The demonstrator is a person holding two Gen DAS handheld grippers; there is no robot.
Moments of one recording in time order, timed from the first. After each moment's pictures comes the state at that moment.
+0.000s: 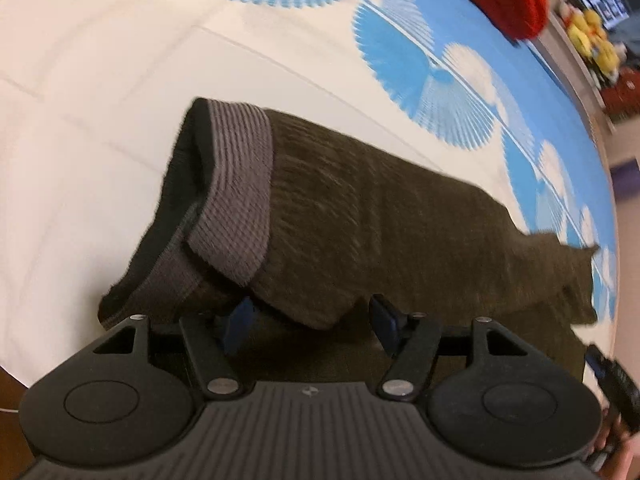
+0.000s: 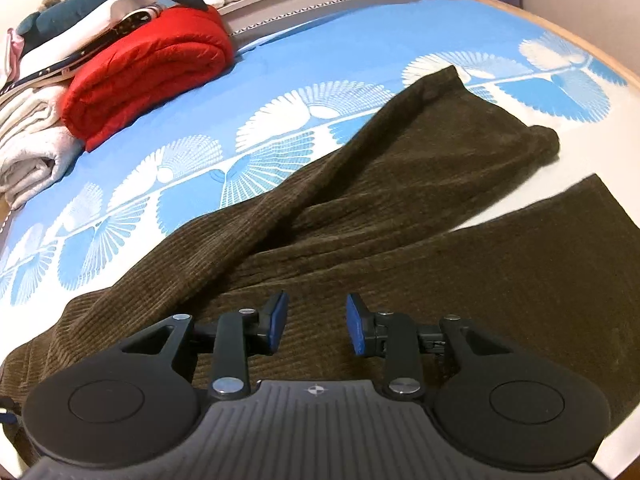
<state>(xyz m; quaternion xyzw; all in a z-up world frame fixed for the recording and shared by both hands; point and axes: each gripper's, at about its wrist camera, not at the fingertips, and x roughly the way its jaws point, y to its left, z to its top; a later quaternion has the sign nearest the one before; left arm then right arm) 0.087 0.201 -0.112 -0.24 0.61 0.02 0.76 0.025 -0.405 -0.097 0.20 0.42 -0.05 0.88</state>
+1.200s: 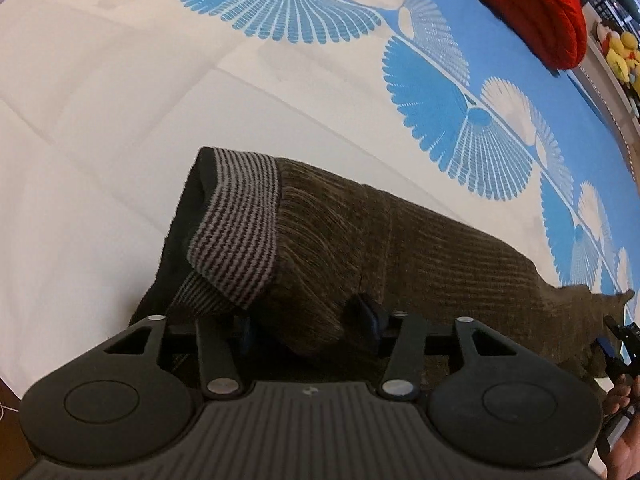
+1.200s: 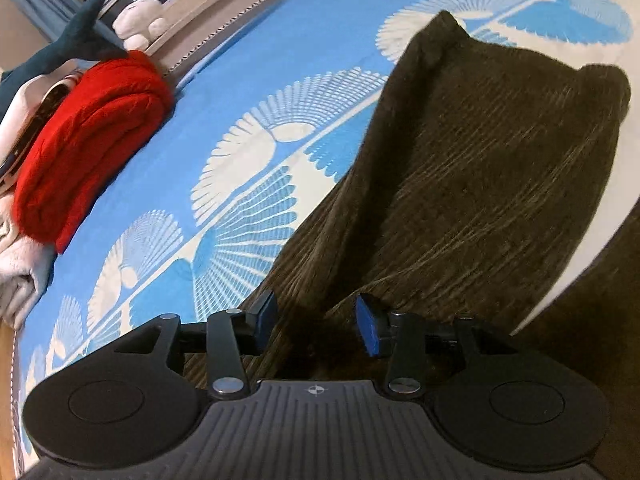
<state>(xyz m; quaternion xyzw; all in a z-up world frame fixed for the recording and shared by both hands) 0.125 0.191 -0.107 -0.21 0.59 0.09 0.77 0.164 -0.438 -0.170 0.35 0.40 -0.11 0.84</state>
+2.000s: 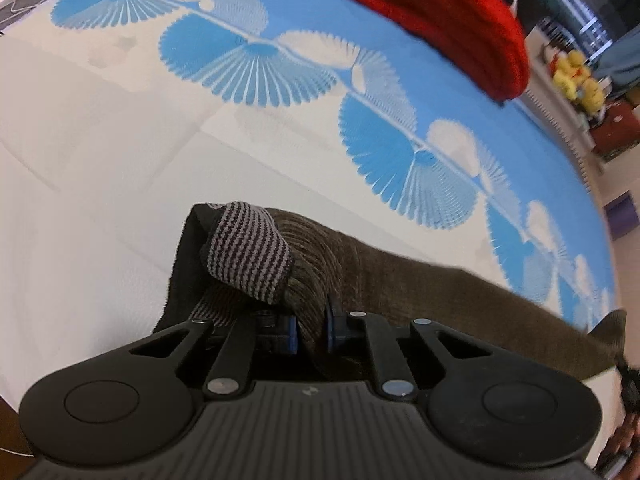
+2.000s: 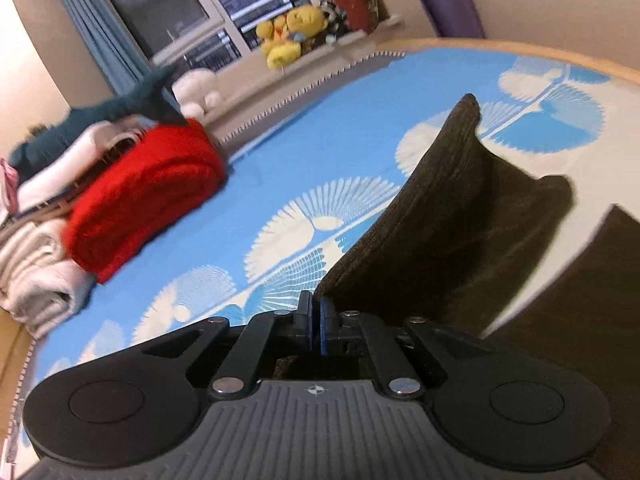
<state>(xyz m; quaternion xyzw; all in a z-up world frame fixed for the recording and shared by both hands) 0.093 0.203 -0.055 -0.22 0.52 0.04 0.83 0.055 -0.436 -0.078 0.31 0.27 -0.10 0.91</state>
